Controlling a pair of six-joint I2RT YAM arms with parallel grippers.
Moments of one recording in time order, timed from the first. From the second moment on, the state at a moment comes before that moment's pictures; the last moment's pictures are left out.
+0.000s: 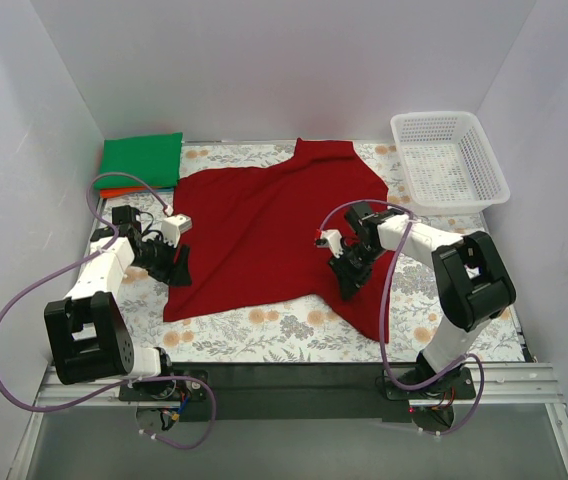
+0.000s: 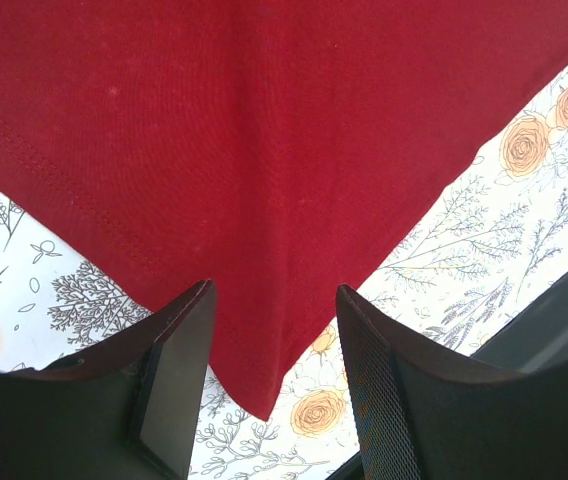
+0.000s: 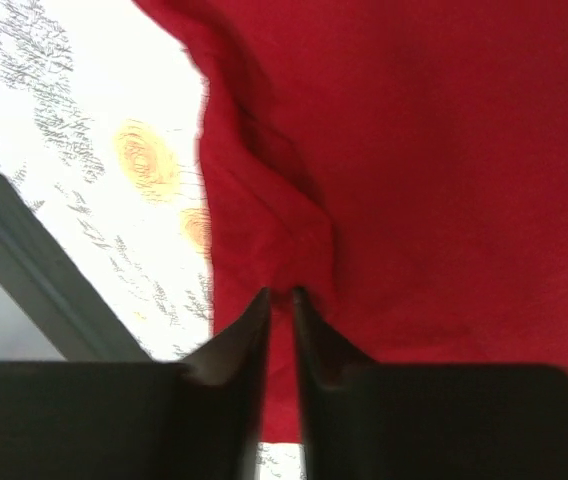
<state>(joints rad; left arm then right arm) 0.17 1.37 0.89 -0.86 0.59 0.65 0.48 1.72 1.05 -0.83 -0.53 -0.42</state>
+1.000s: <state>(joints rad) 0.17 1.41 0.90 -0.83 0.57 0.57 0.60 1.53 1.06 -0.90 -0.49 -0.54</state>
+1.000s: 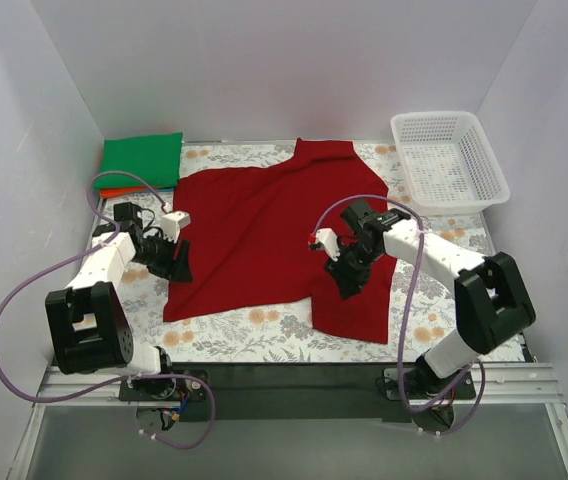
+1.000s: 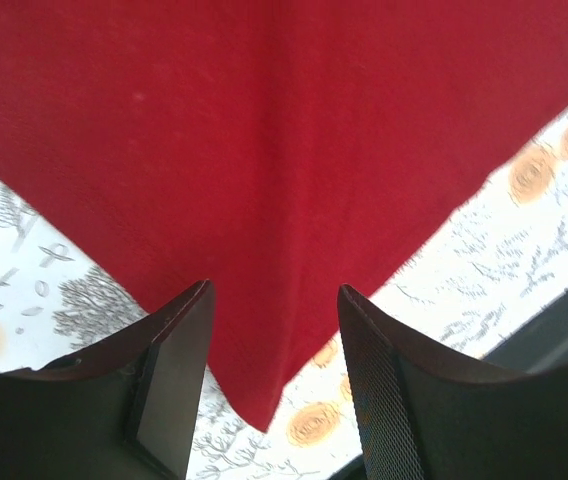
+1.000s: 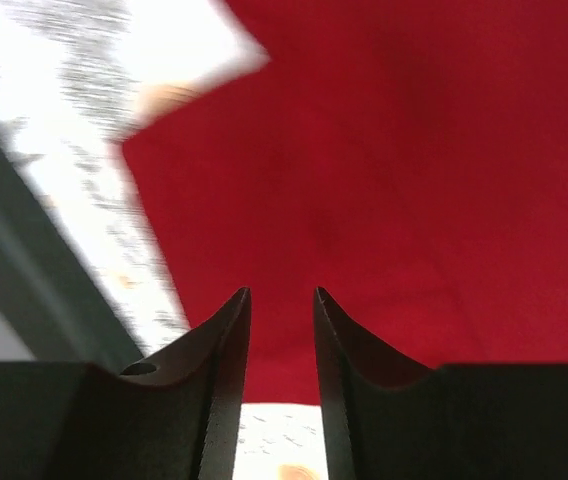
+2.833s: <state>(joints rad) 0.23 1.51 0.81 -0.69 0.42 0.49 0.36 1.73 1.05 -0.95 -0.21 -0.77</state>
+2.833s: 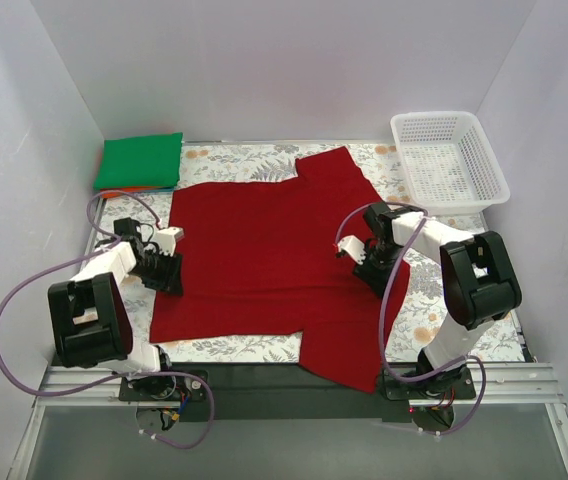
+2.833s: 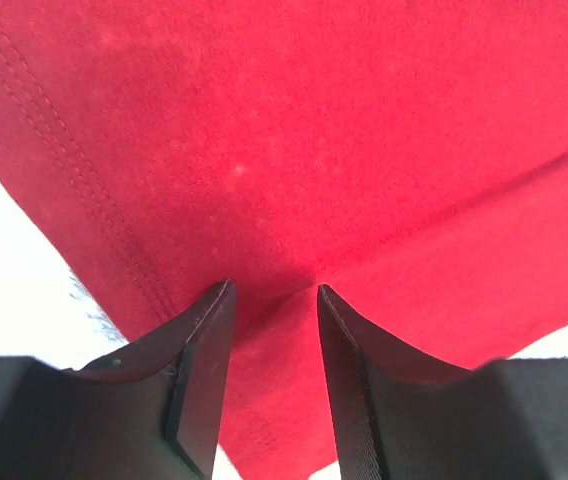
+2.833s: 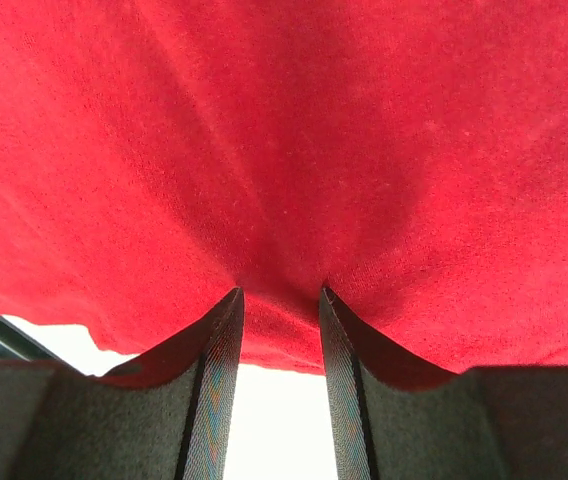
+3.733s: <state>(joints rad) 0.22 1.69 1.27 -0.77 0.56 0.38 0.18 1.97 1.67 -0.97 -0.37 -0.60</state>
